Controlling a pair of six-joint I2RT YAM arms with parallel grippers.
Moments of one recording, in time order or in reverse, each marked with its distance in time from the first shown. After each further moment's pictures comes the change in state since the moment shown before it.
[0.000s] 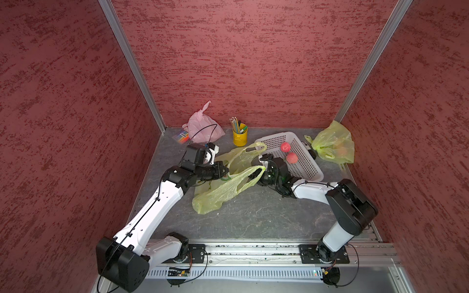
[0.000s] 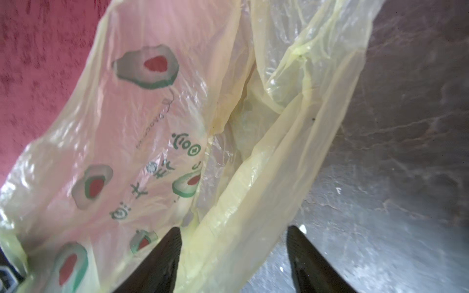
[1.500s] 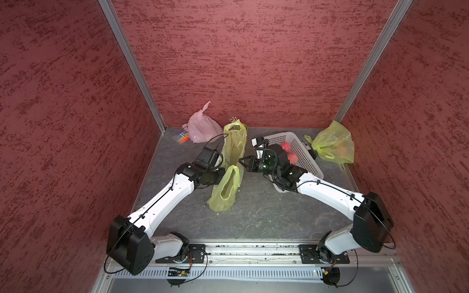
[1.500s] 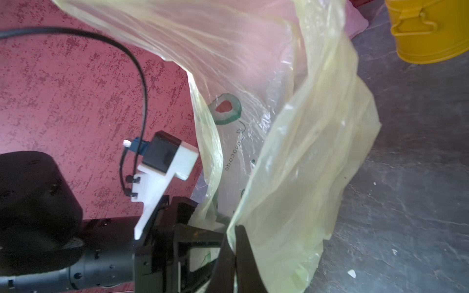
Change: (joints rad) left arm -0.089 0.126 0.020 -0.119 -0.320 0.067; right arm 0.109 -0.209 0.277 -0.411 0.199 -0.267
